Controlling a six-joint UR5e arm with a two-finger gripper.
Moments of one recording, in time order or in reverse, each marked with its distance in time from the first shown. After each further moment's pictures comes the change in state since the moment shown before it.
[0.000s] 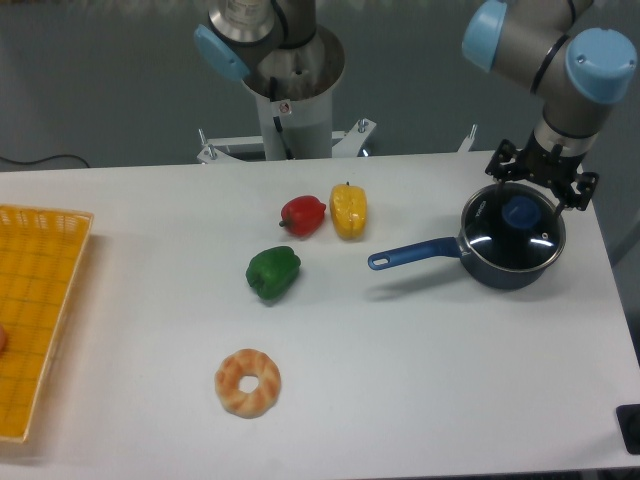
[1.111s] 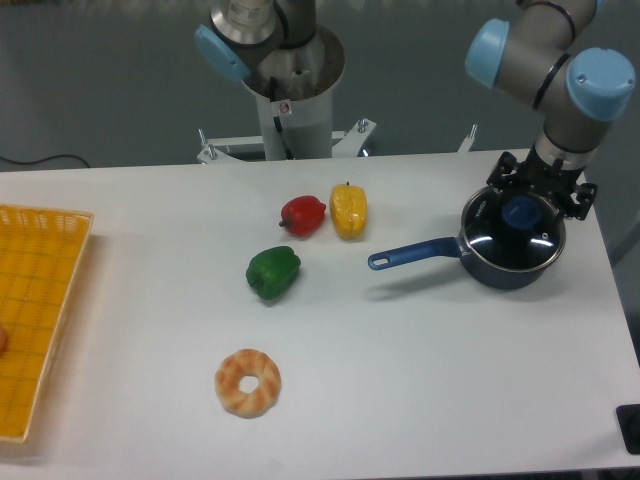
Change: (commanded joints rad) arm 0.003 -0.043 -0.014 0.048 0.002 -0.011
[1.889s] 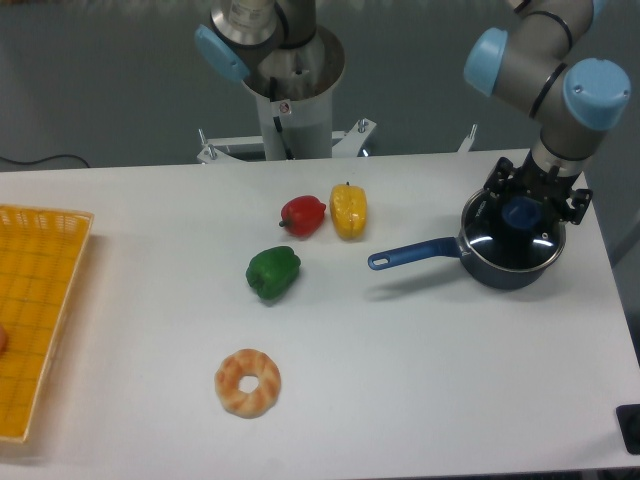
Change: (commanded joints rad) arm 0.000 -0.012 -0.018 0.018 0.002 0.000
